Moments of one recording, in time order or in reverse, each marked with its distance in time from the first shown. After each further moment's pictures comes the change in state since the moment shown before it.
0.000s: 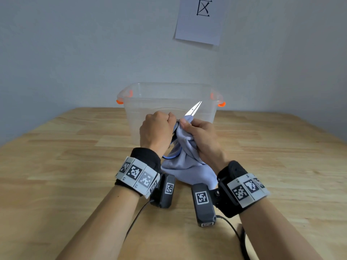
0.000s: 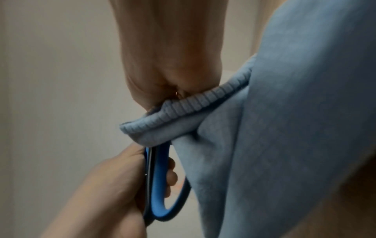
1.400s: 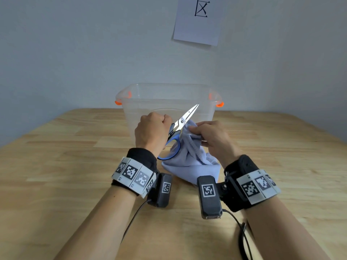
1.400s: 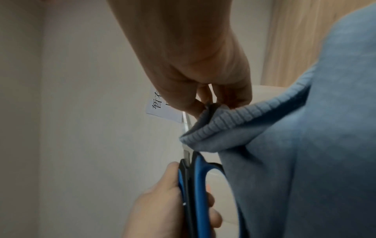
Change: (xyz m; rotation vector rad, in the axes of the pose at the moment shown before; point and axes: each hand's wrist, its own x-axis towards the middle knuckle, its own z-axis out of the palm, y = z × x) left_hand 0.002 -0.007 -0.002 -0.012 -0.046 -0.040; right_hand 0.019 -0.008 -0.027 -0.134 0.219 0.216
